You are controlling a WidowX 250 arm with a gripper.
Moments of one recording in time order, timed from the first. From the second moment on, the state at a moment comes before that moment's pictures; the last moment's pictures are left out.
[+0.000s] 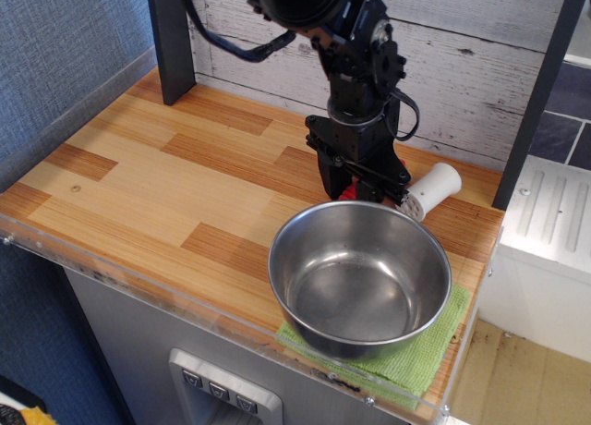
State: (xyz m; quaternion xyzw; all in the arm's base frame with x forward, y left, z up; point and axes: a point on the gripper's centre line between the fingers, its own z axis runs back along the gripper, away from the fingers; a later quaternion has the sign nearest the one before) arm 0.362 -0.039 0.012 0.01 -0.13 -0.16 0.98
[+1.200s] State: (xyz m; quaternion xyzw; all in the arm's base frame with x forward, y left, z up) arm 0.346 -0.027 0.081 -0.07 -0.24 -0.14 0.96
